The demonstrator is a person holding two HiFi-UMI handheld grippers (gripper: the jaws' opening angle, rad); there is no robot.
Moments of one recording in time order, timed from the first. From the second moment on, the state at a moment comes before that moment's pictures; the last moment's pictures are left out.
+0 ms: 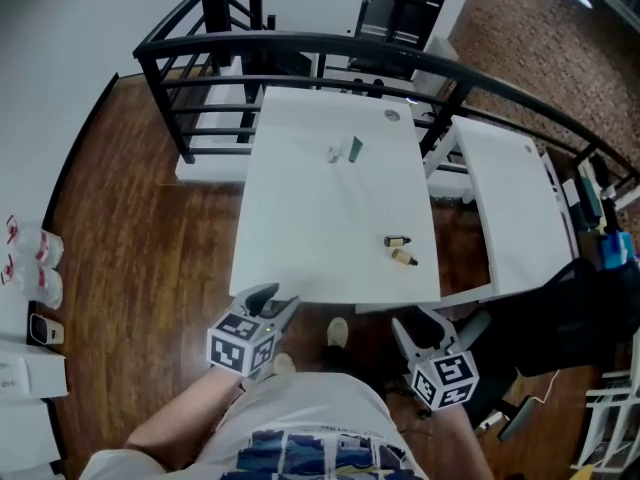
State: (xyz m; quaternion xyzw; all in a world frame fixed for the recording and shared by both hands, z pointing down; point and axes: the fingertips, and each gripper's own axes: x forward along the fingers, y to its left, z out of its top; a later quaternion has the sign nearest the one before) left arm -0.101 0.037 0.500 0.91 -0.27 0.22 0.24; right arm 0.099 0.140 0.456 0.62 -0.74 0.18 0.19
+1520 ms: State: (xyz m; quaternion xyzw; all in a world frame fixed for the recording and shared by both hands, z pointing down) left arm 0.303 0.022 0.700 0.79 0.17 0.56 -0.20; right arm 0.407 0.101 0.503 0.64 -0.71 0.26 0.17
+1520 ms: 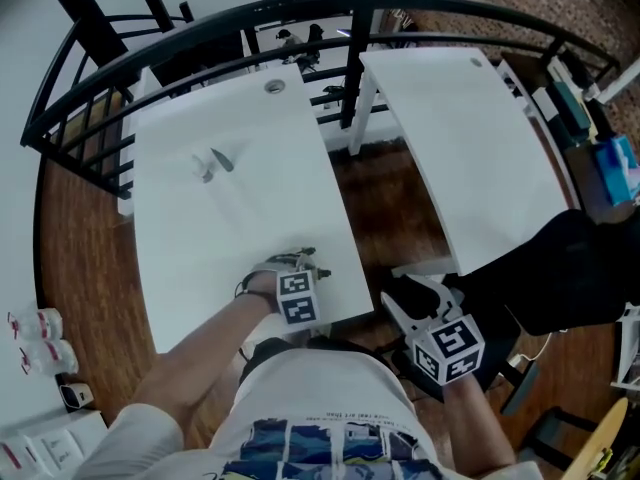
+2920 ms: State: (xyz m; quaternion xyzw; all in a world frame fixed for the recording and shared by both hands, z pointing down) left arm 0.062 0.018 0.443 0.98 0.01 0.07 0.20; right arm 0.058 -0.005 0.406 0.42 -0.87 0.26 0.05
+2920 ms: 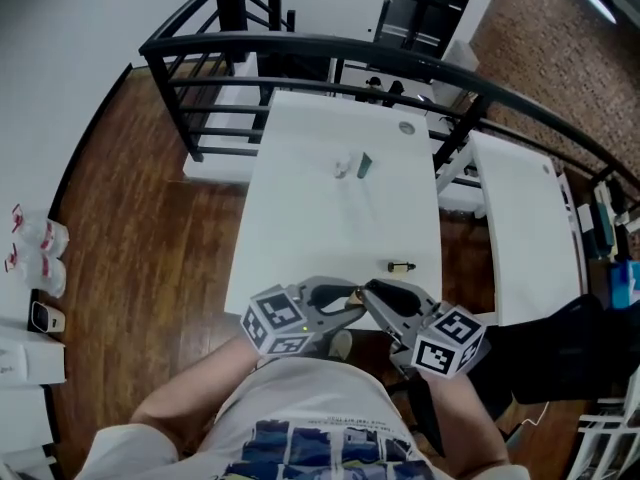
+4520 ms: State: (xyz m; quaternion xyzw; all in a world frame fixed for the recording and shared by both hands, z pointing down) left arm -0.065 -0.094 0.513 0.87 -0.32 0.18 0.33; right arm 0.125 -0.330 0.607 0.57 -0.78 0.14 0.21
